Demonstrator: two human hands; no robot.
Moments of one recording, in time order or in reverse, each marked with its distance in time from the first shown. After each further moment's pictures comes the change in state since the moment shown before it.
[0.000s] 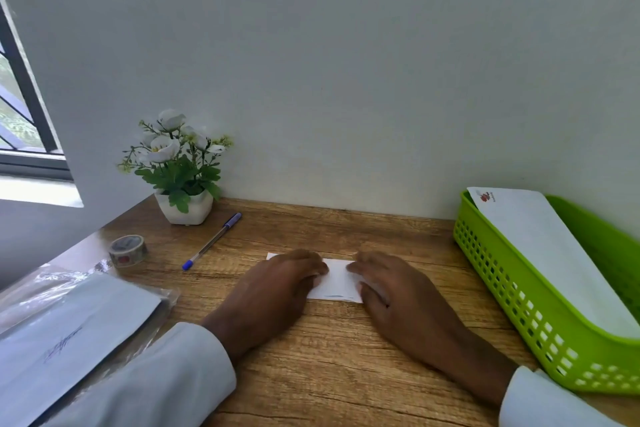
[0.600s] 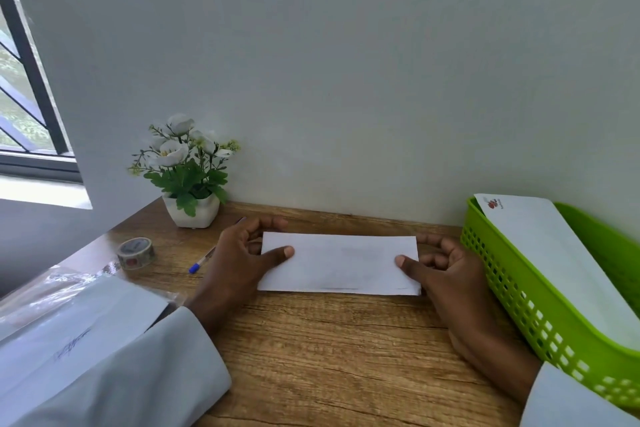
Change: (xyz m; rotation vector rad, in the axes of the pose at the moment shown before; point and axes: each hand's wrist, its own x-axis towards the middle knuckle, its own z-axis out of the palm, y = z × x) left_hand 0.002 -0.034 -0.023 -0.732 0.389 -0.328; right_hand 0.008 0.017 -0.016 0.903 0.498 0.502
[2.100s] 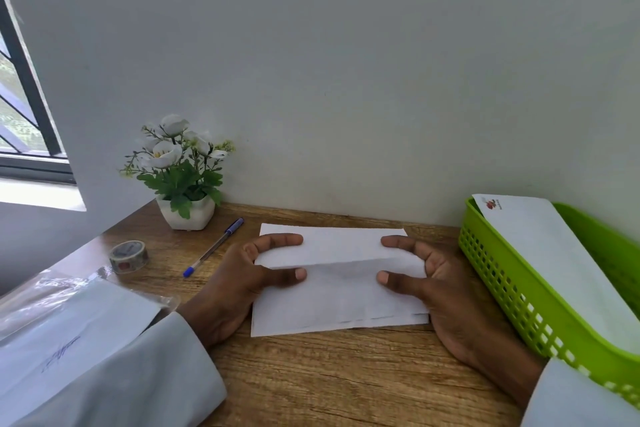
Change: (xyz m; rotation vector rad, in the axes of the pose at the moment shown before) left_hand -0.010 0.010 0.007 -0.418 -0.253 -0.371; right_hand 0.001 0.002 -0.001 0.181 -0.346 0.138
